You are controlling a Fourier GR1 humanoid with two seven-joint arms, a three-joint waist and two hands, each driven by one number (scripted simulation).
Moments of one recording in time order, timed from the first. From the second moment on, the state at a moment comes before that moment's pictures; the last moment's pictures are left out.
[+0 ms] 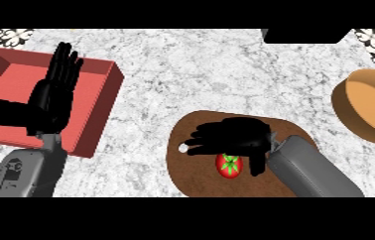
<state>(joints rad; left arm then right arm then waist) -0.27 0.26 0.03 -1.53 0.20 0.16 0.03 -0.50 -0.36 0.62 -1.33 0.84 0.42 -0.69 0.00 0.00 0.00</state>
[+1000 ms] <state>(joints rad) -0.28 0.24 0.06 -1.54 0.17 0.15 0.05 -0.42 -0.32 0.65 -1.44 1.00 0.27 -0.83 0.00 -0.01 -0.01</state>
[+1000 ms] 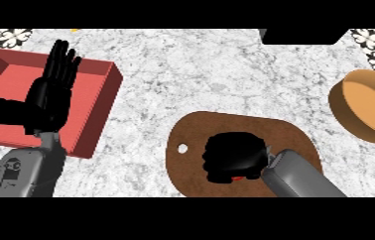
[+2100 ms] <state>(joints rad) -0.23 0.24 0.08 -1.56 0.17 0.16 0.05 -0.02 -0.03 0.42 -2.31 1.29 0.31 0.31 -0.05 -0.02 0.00</state>
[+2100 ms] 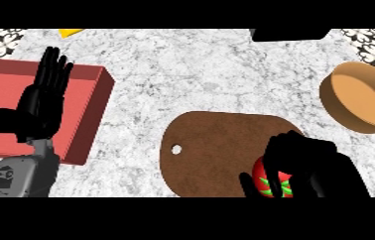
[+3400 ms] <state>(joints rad) -0.26 0.23 0.08 -1.56 0.17 0.12 0.05 -0.32 -0.47 -0.77 -1.80 0.78 0.46 -0.10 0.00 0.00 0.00</state>
